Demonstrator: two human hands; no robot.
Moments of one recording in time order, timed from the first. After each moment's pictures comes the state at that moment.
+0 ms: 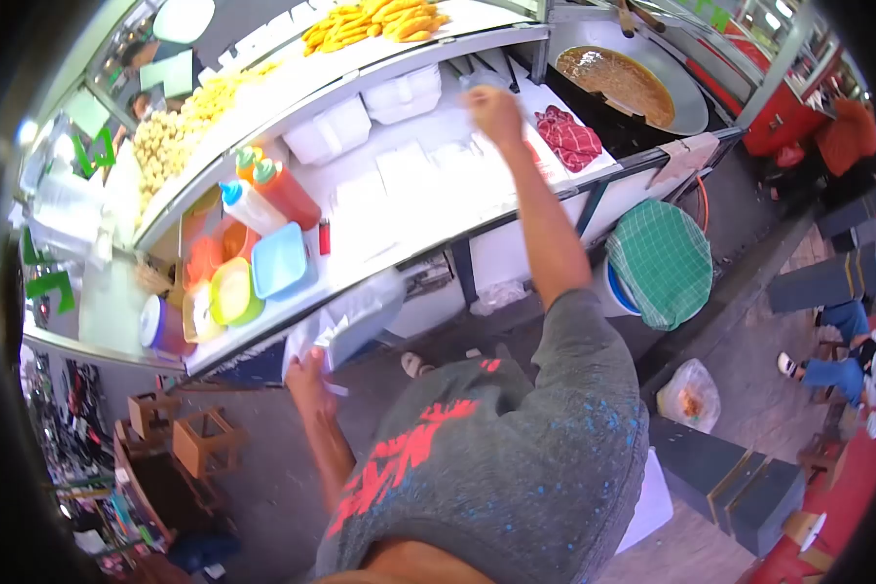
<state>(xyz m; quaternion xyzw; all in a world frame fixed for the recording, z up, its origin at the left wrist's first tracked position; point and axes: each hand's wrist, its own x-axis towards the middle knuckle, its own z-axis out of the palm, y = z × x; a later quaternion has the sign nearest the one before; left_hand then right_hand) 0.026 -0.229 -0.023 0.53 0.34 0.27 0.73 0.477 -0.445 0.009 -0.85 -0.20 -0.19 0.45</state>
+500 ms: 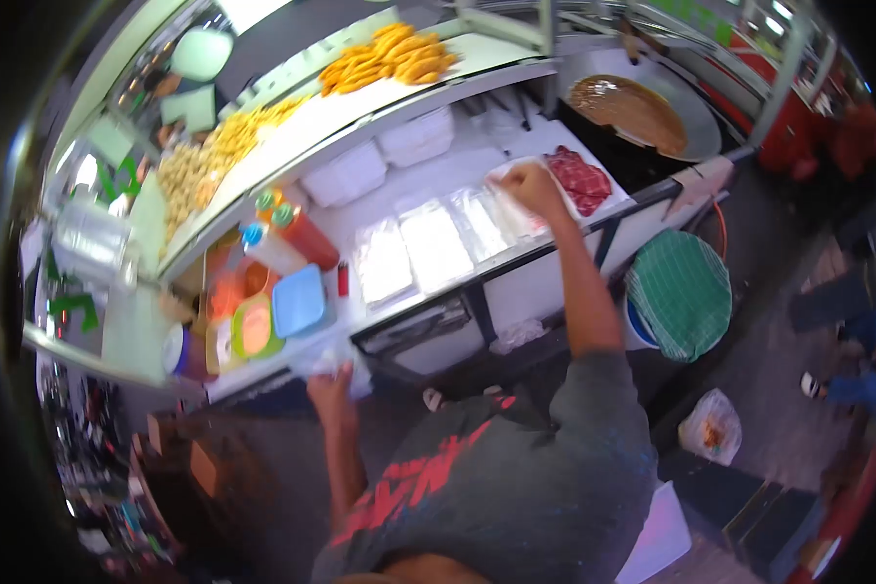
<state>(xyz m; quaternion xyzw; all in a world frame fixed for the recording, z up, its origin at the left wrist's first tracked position) 0.078 -0.239 -0.020 0.56 0.31 0.27 0.72 0.448 -0.506 0.001 -0.86 -0.21 -0.01 0.46</state>
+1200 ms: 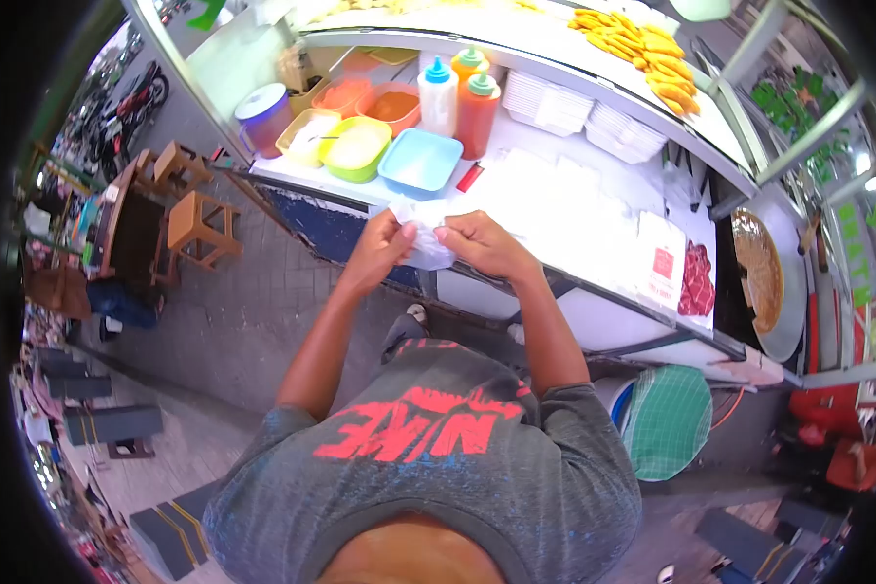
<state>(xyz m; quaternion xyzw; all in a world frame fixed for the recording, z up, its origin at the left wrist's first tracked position) 0.069 -0.225 0.051 0.65 0.21 0.26 0.69 0.250 -0.318 0.029 -0.53 -0.62 0.35 0.46</state>
